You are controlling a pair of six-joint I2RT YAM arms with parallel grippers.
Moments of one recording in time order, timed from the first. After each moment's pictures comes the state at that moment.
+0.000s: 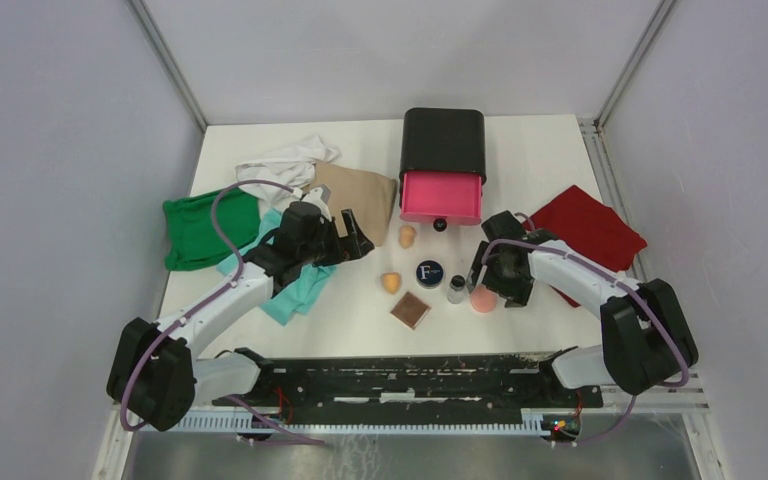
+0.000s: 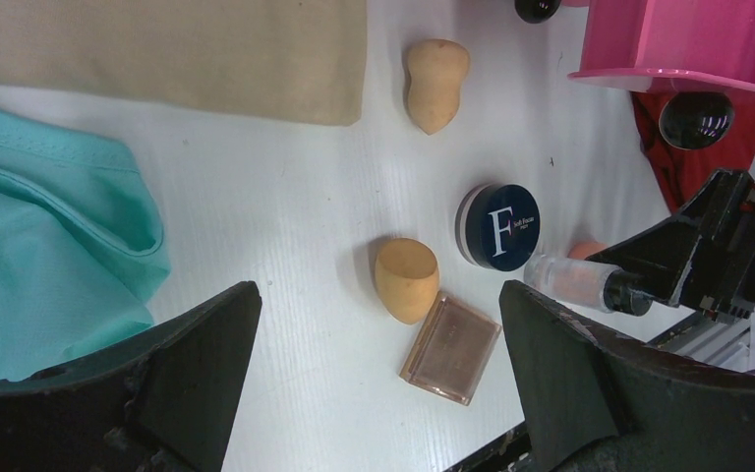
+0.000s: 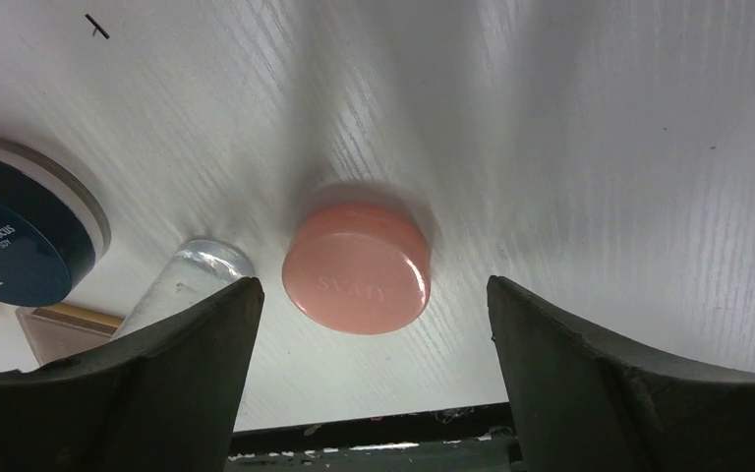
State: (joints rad) left arm -0.50 1.18 0.71 -0.18 0.11 -0.64; right arm 0.42 1.38 0.77 -0.73 0.08 0.82
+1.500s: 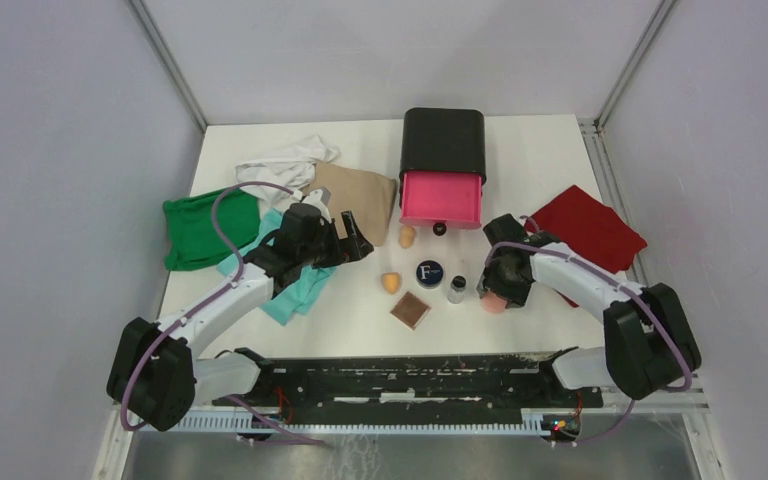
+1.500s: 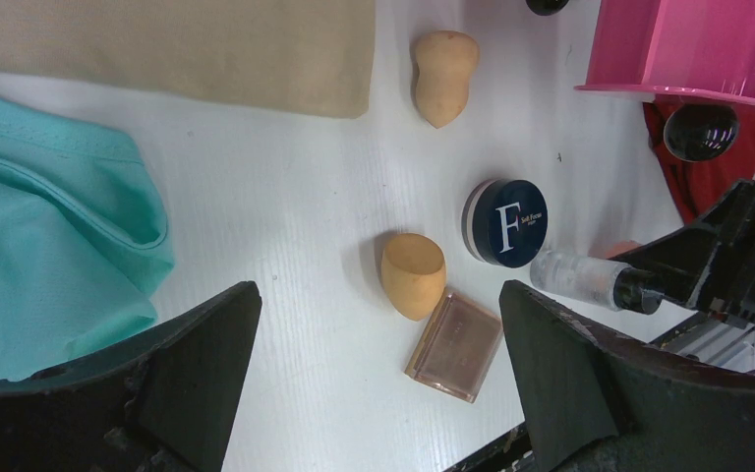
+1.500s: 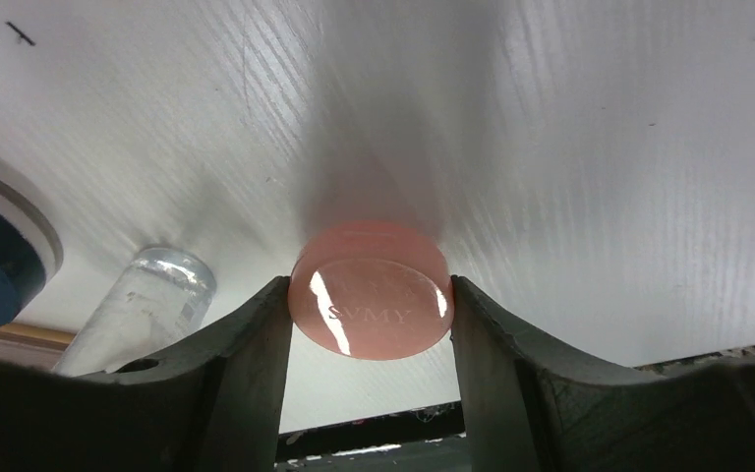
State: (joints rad) left arm -0.50 1.18 0.70 -0.18 0.11 -0.64; right arm 0.42 1.39 0.74 -0.74 0.11 0.85
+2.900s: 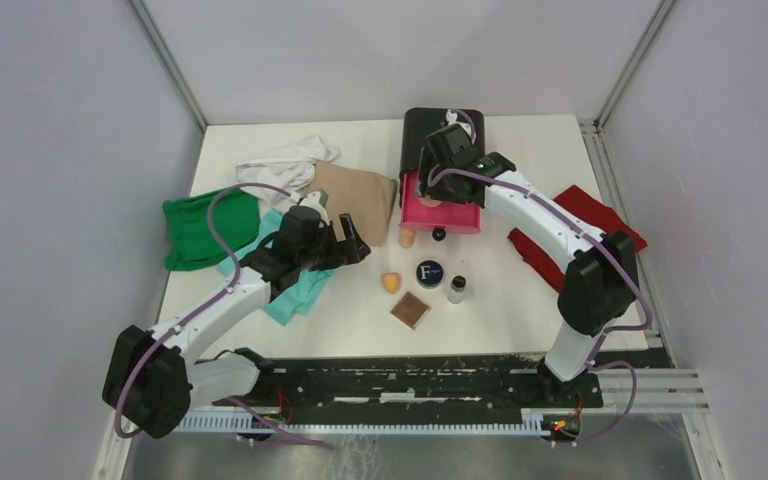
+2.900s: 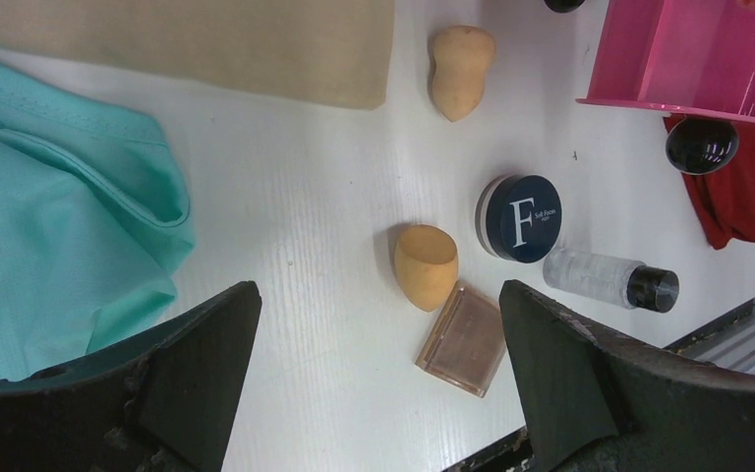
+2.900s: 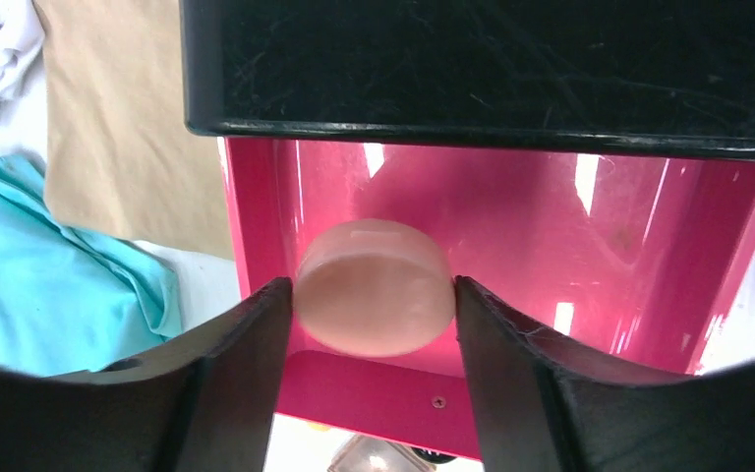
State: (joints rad) left arm -0.51 1.14 0.70 -0.23 0.05 -0.64; right arm 0.57 1.74 1.56 -0.66 0.21 0.63
